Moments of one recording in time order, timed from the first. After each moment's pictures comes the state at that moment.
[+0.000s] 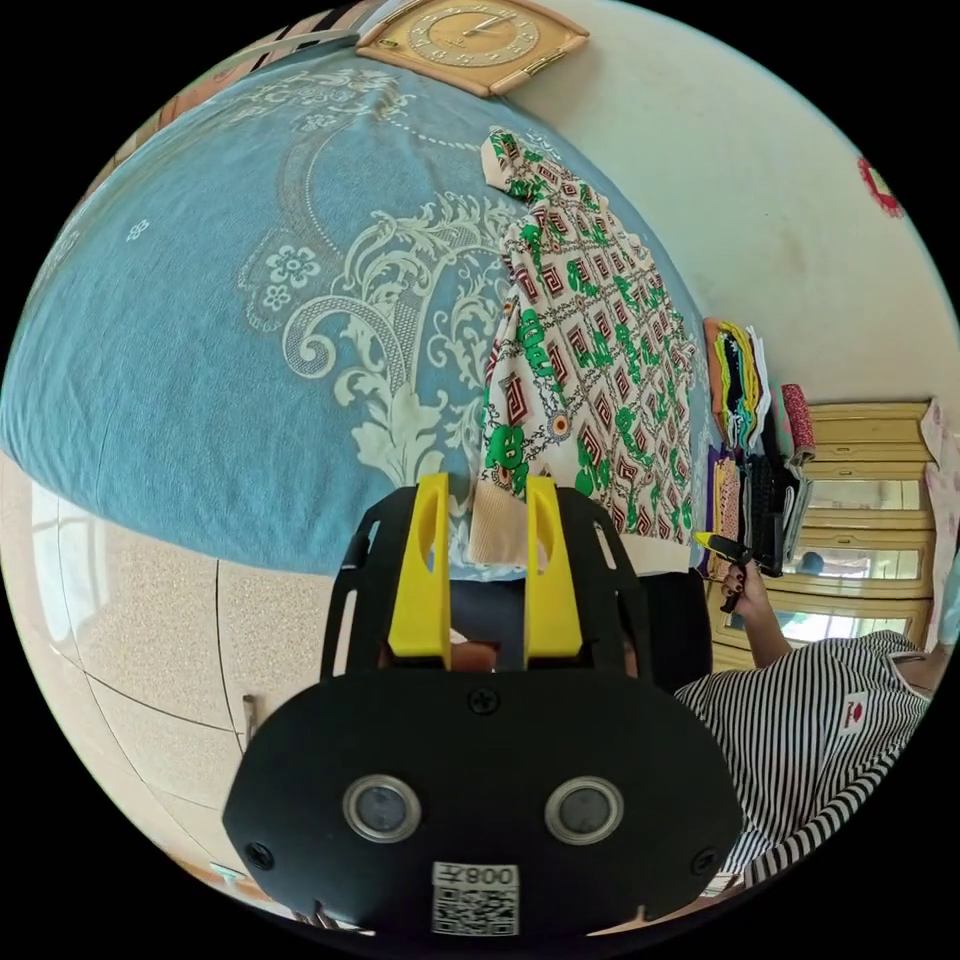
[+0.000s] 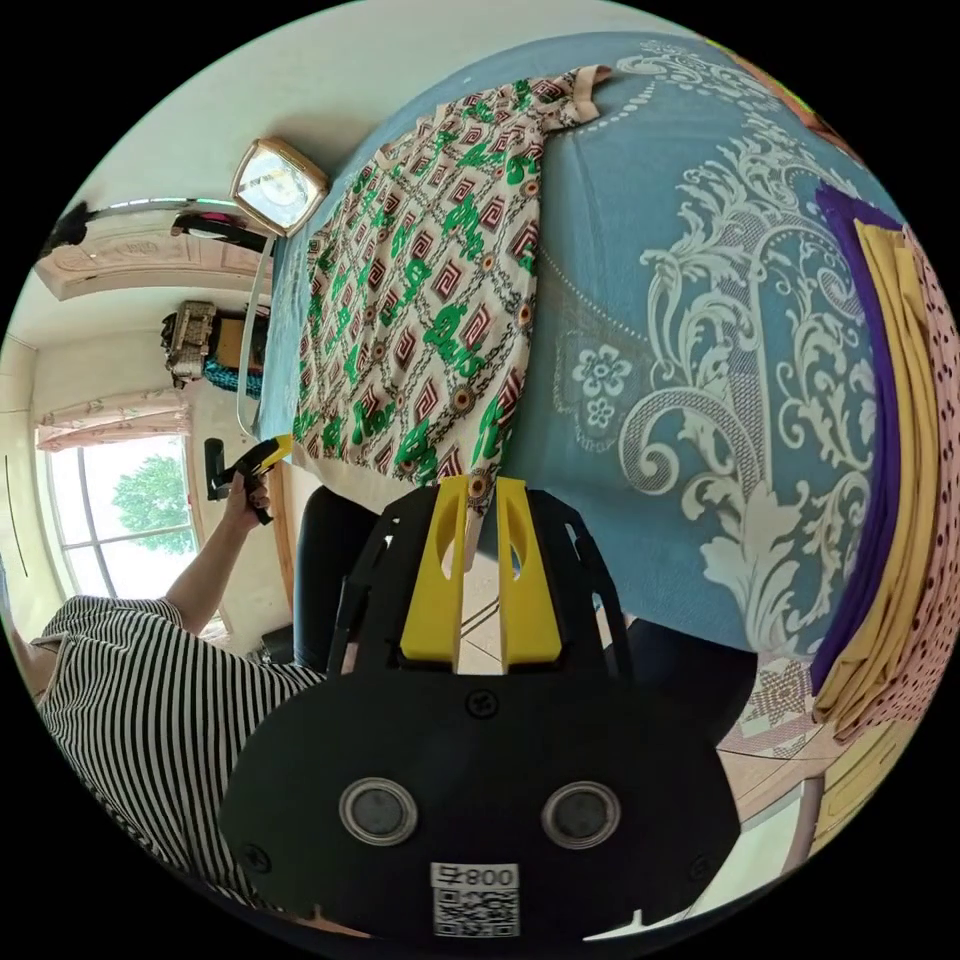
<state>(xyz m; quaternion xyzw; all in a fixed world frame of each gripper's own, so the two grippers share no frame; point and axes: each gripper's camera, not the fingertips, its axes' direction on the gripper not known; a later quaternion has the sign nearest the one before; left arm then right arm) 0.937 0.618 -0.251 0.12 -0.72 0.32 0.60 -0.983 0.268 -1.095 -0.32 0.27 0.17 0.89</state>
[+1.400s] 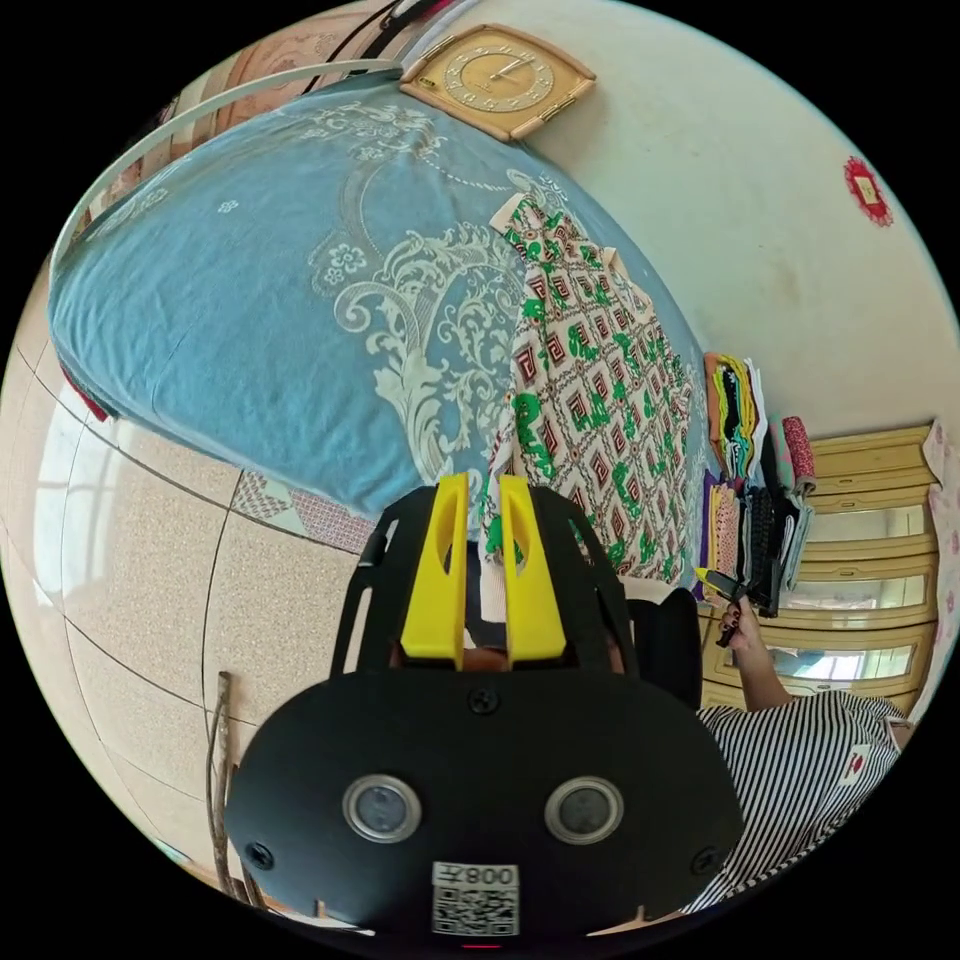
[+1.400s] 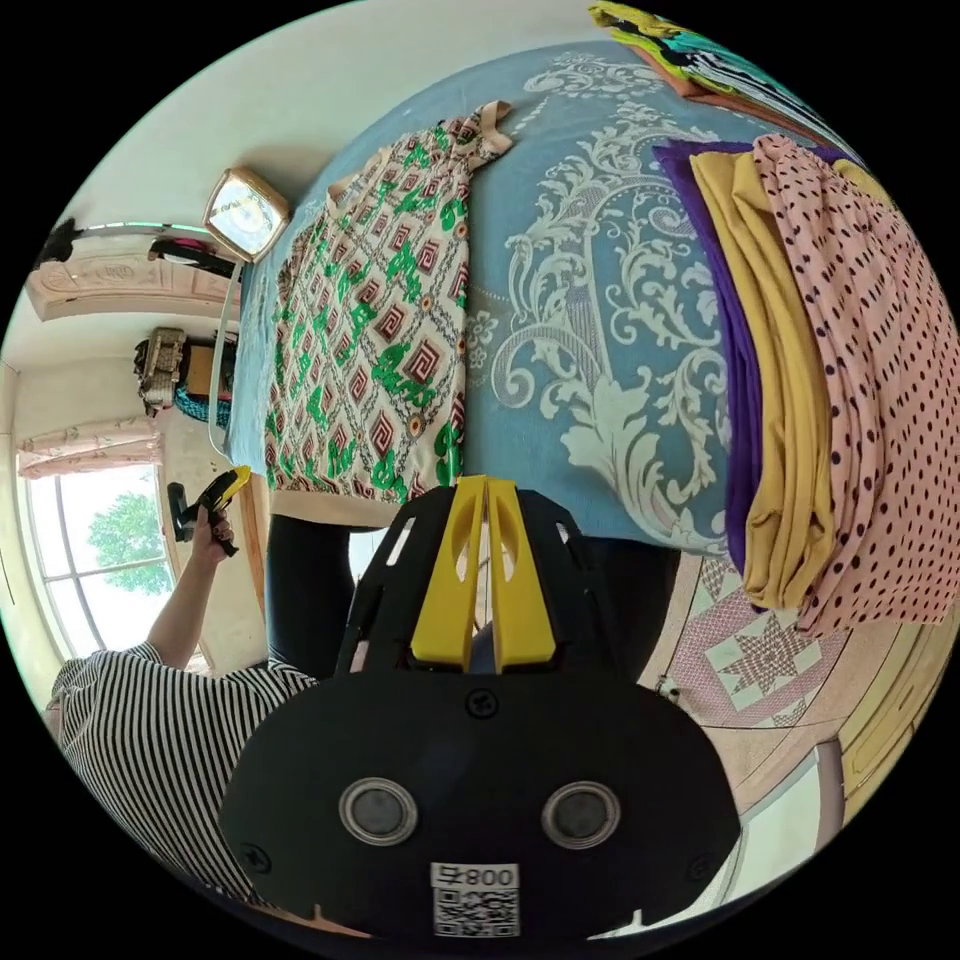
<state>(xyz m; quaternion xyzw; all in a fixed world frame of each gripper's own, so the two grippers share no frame) 0.931 0.659 -0.274 0.19 -0.70 0.34 0.60 -0.991 0.278 -1.163 -0.27 0.33 0.18 0.89</state>
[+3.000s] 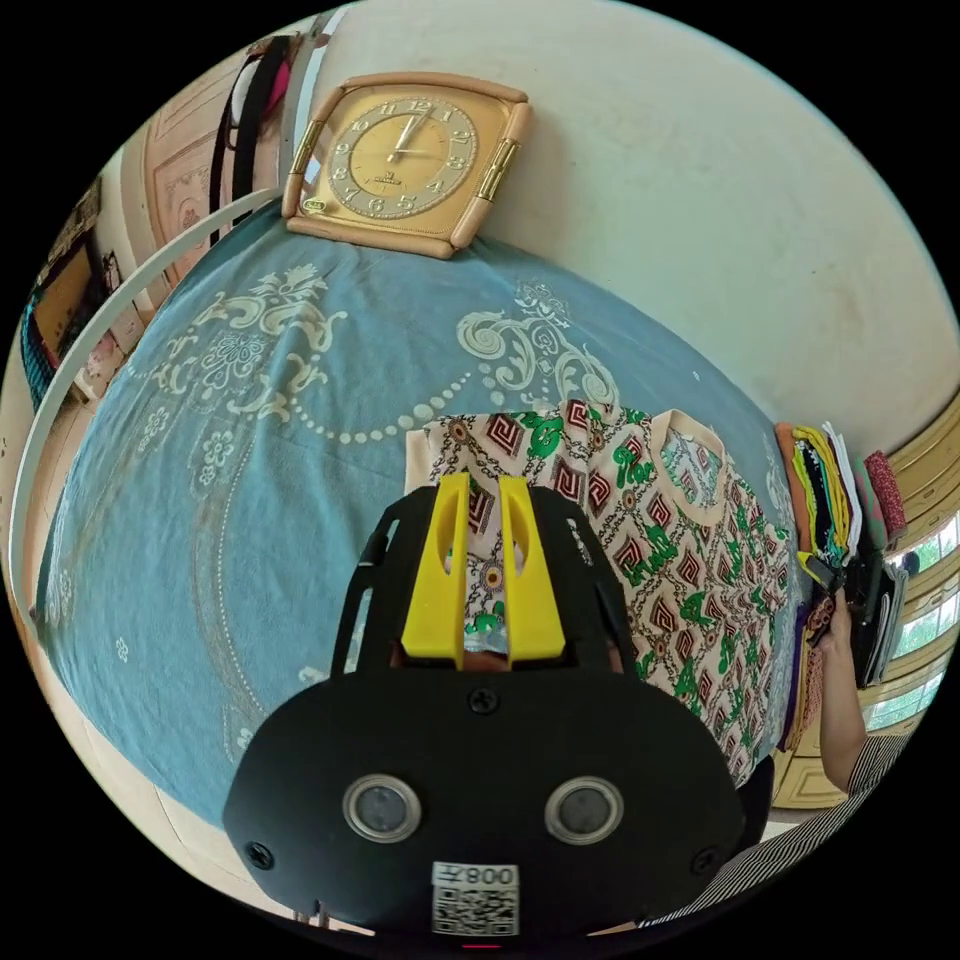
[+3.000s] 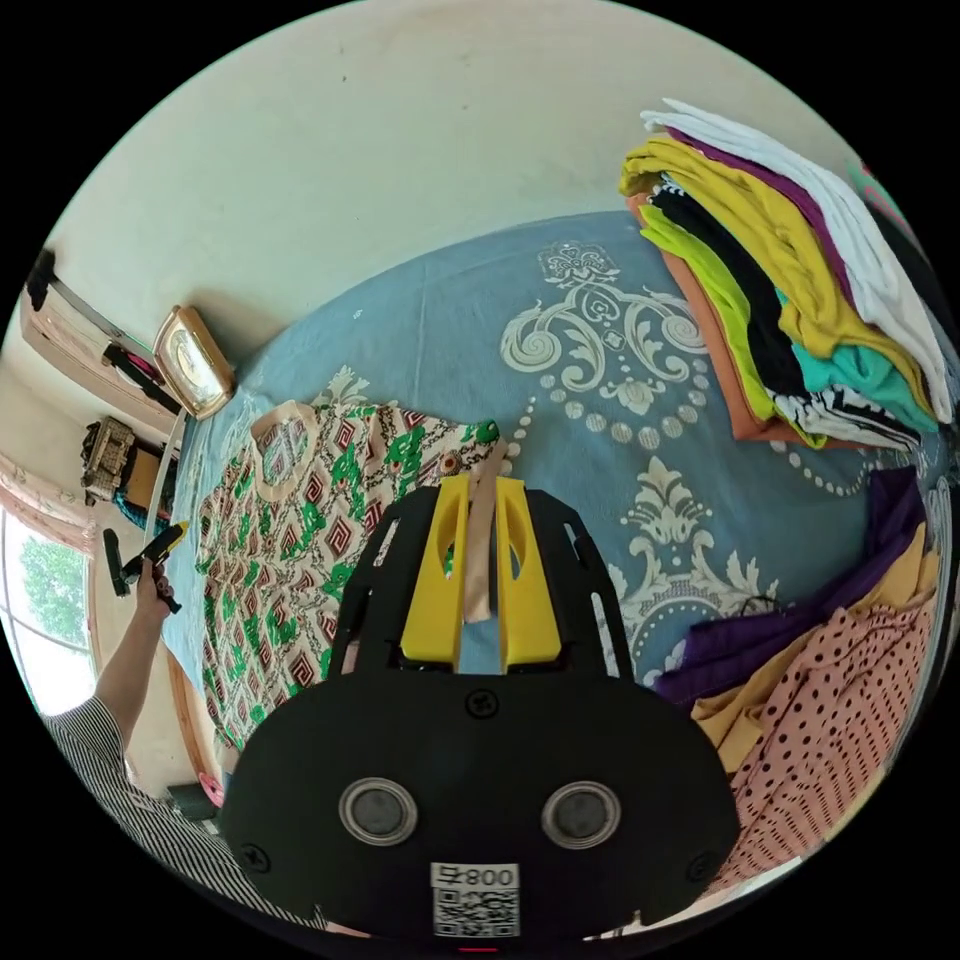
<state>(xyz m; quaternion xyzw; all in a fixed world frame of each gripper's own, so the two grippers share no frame) 1.114 0.444 0.019 0.24 -0.74 0.44 0.45 -0.918 -0.042 -0.984 -0.10 0.45 0.07 0.89</state>
